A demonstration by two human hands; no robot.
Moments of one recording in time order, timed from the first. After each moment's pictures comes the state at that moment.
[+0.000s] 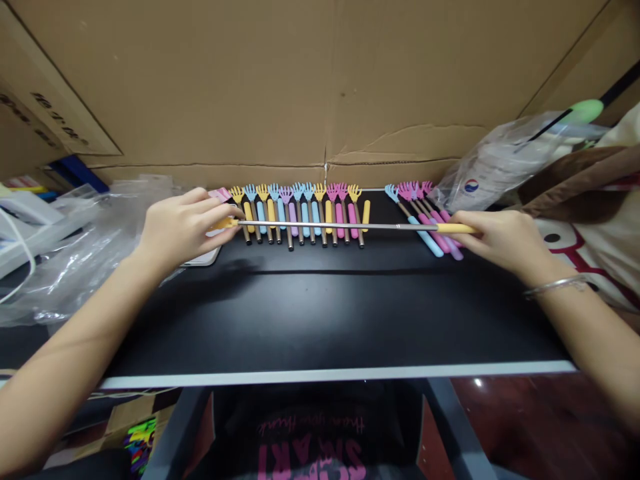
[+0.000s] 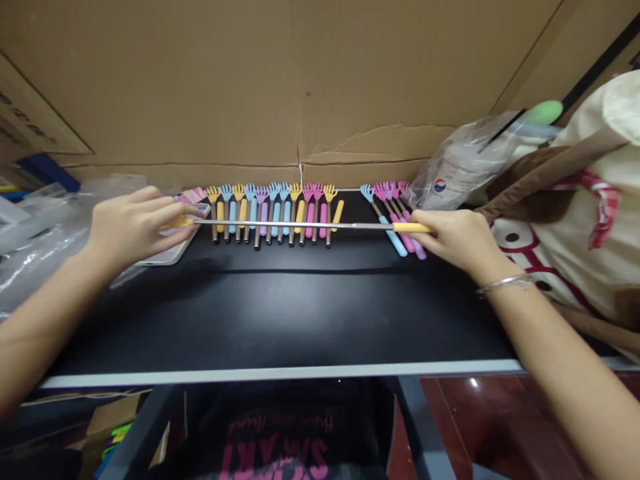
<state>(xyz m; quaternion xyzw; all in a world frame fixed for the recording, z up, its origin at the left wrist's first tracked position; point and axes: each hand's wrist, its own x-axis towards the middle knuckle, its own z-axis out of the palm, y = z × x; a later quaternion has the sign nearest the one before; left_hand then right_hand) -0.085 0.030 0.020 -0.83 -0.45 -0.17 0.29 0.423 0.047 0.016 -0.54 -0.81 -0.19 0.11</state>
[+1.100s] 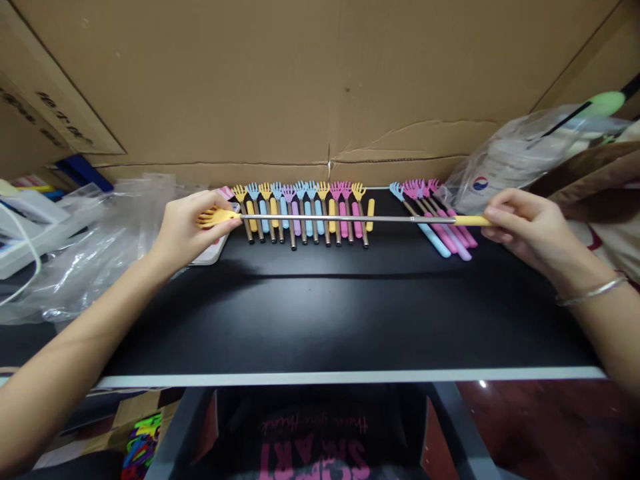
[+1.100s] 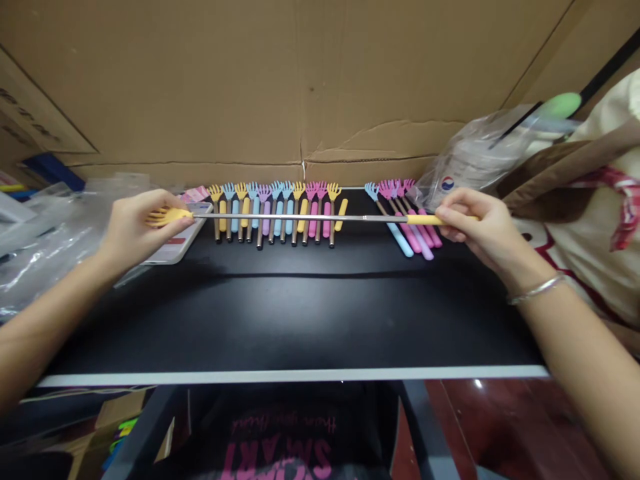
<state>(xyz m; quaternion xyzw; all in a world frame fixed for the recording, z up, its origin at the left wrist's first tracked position) -0.081 0.033 0.017 -0.80 -0.50 -0.34 0.06 0.420 0.042 0.020 -0.49 -0.63 0.33 0.50</state>
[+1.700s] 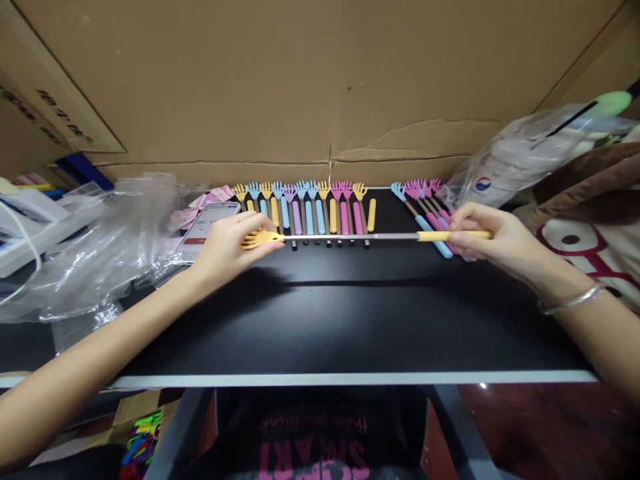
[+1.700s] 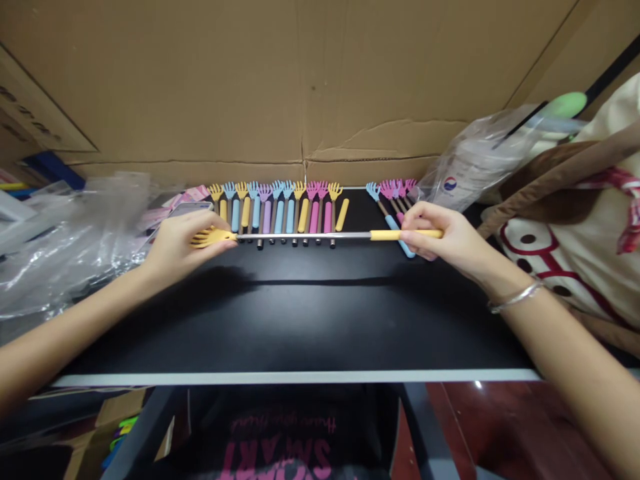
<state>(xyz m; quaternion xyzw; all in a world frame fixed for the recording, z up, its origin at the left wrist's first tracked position) -0.028 0.019 0.002 -0.83 -0.46 -0.32 0.01 0.390 0.038 0.013 -0.45 -0.72 0.38 0.36</state>
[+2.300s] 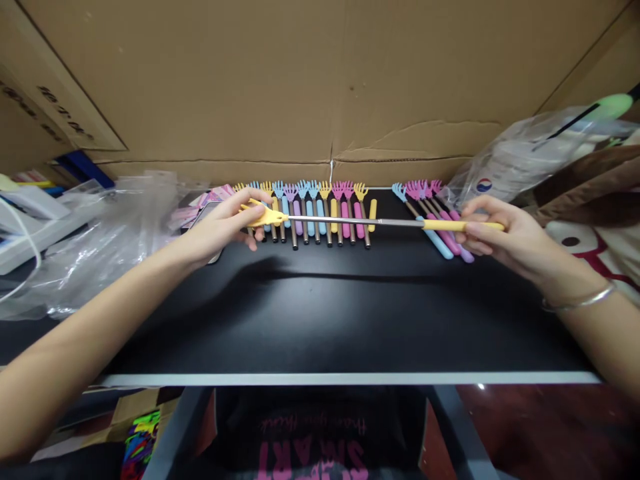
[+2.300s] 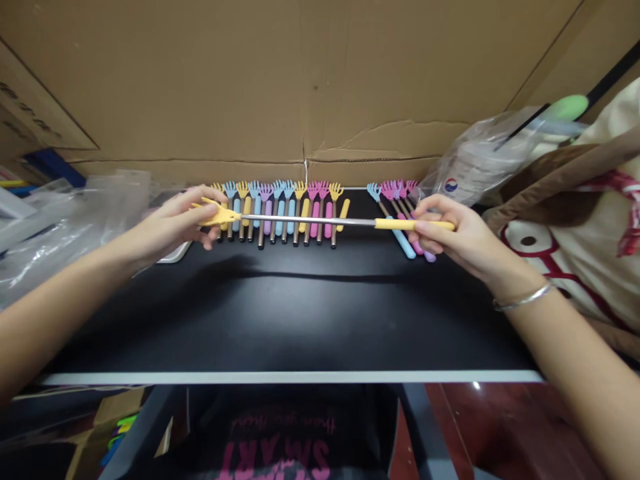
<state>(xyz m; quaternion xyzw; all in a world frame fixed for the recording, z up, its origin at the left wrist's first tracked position) -0.036 0.036 0.022 -0.73 -0.48 -0.36 -0.33 0.392 0.035 0.023 -0.43 -0.68 0.42 0.41</state>
